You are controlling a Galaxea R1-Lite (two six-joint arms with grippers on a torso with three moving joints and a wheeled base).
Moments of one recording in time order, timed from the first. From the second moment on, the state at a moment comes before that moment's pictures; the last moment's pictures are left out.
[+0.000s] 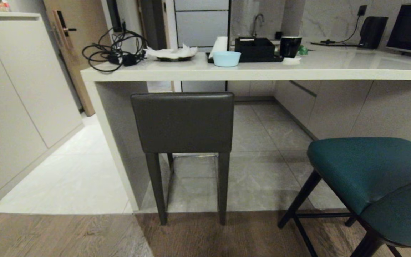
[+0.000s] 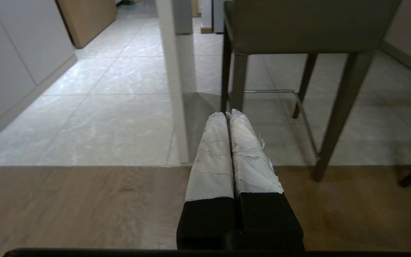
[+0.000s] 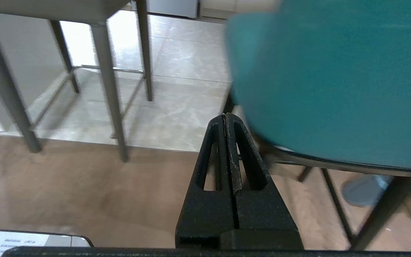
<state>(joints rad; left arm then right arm) 0.00 0.00 0.00 -0.05 -0.01 0.03 0.00 0.00 0.00 0.01 0.03 -0.12</state>
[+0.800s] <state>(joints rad) 0.00 0.00 0.00 -0.05 -0.01 0.03 0.00 0.00 0.00 0.01 0.03 -0.12</state>
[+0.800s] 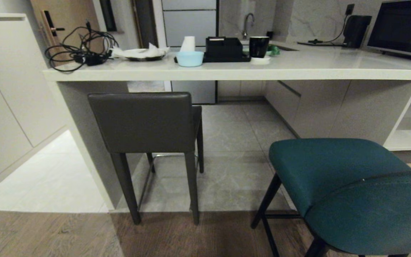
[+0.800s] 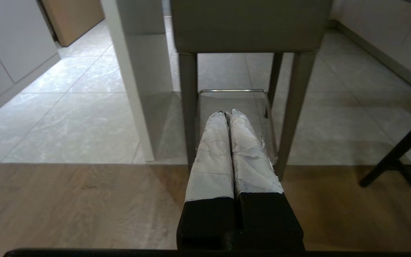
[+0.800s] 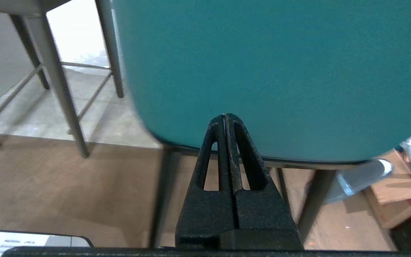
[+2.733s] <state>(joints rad) 0.00 0.00 0.00 -0.05 0.00 0.01 0.00 0.00 0.00 0.01 0.03 -0.12</state>
